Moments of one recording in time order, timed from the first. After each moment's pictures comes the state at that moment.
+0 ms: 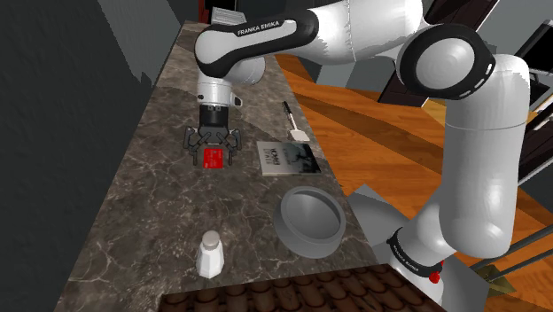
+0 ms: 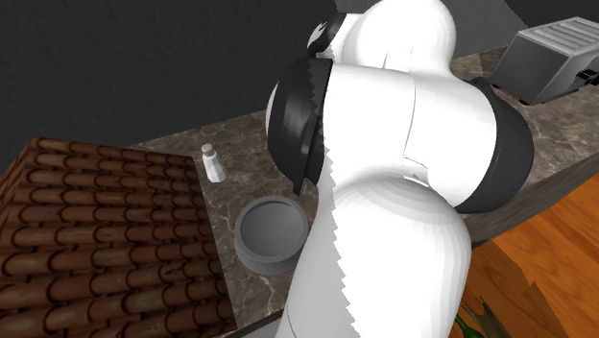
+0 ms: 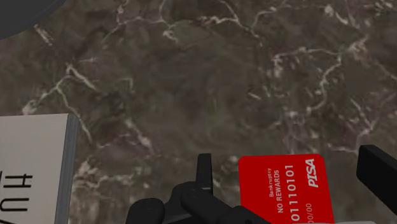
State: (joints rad) arm 0.22 0.55 0.25 -1.58 0.35 1.75 0.82
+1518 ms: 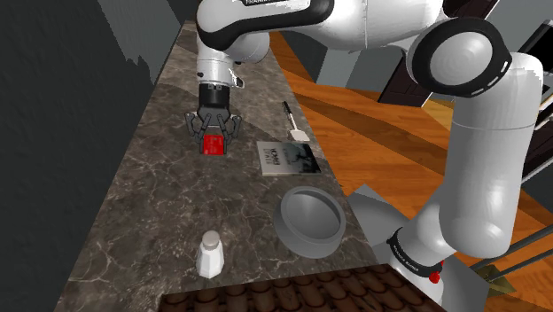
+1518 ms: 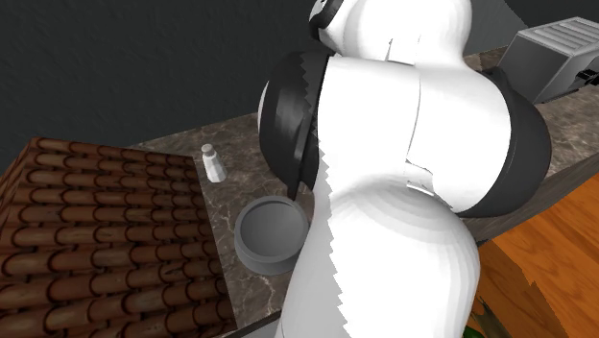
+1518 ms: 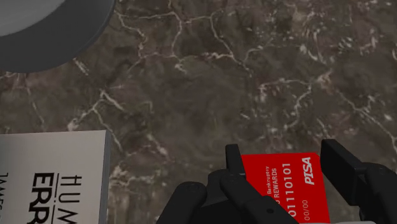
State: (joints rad) arm 0.22 0.50 0.25 -1.51 0.35 1.64 0.86
